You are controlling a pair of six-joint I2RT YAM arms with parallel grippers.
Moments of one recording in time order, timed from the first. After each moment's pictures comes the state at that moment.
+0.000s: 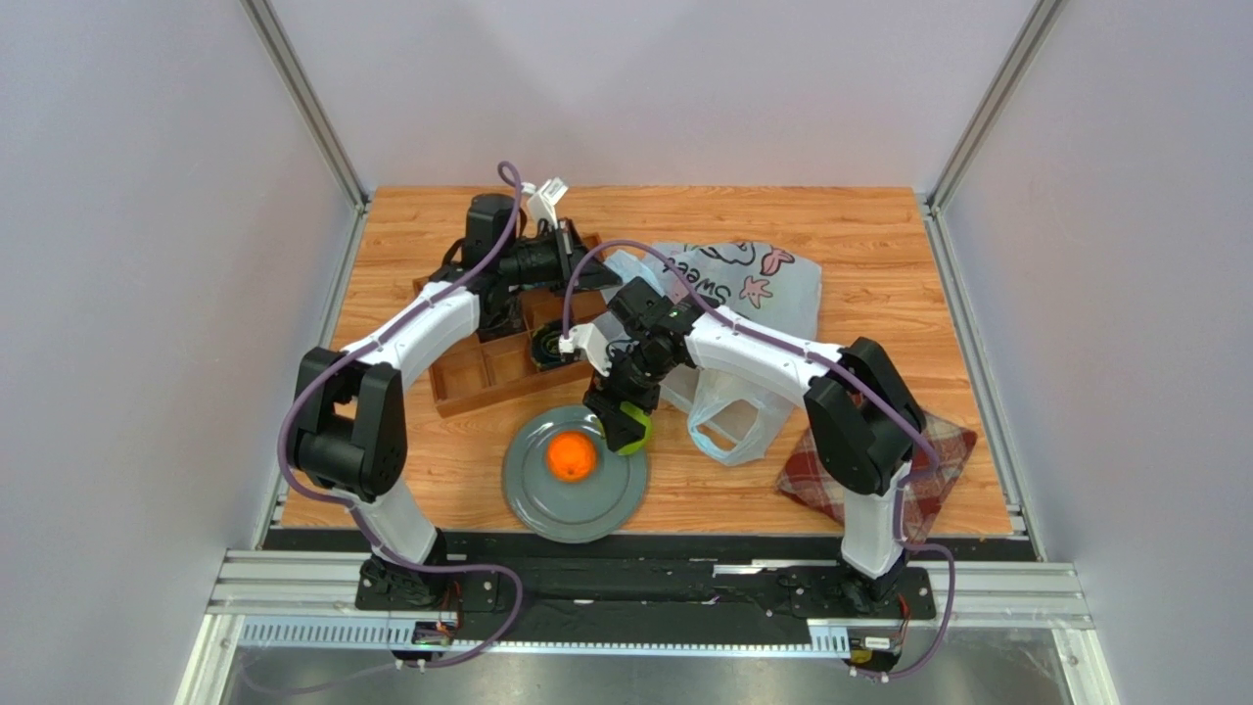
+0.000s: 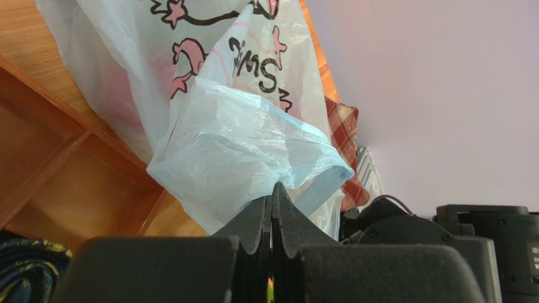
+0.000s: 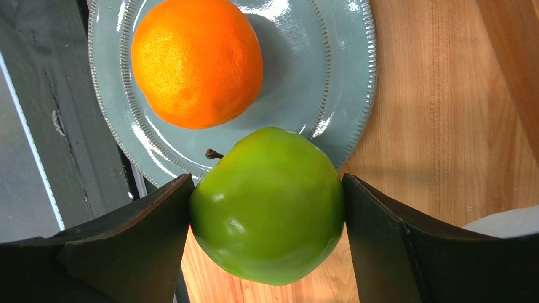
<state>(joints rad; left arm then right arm) -0.30 1.70 1.25 0.05 0.80 -0.64 0.79 1.91 1.47 -0.74 -0.57 -0.42</state>
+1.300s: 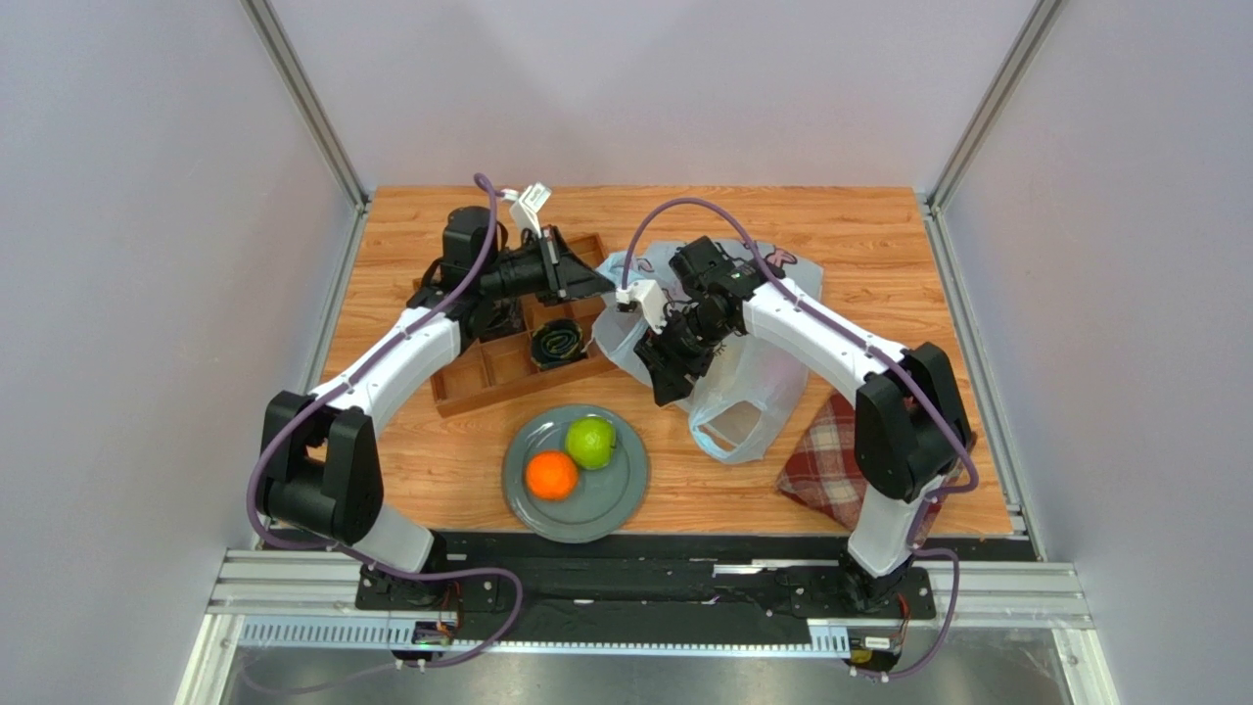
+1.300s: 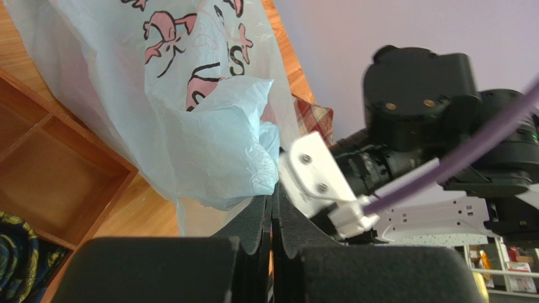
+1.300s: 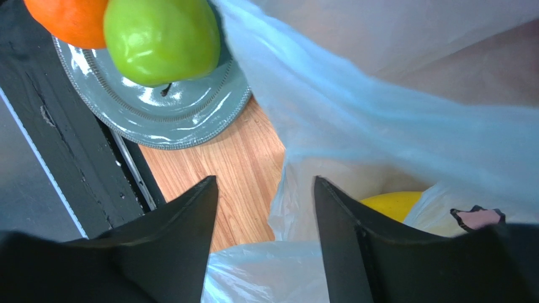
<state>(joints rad) -0.30 1.52 1.11 0.10 0.80 -0.71 0.60 1.78 1.47 -0.89 -0.52 -0.41</state>
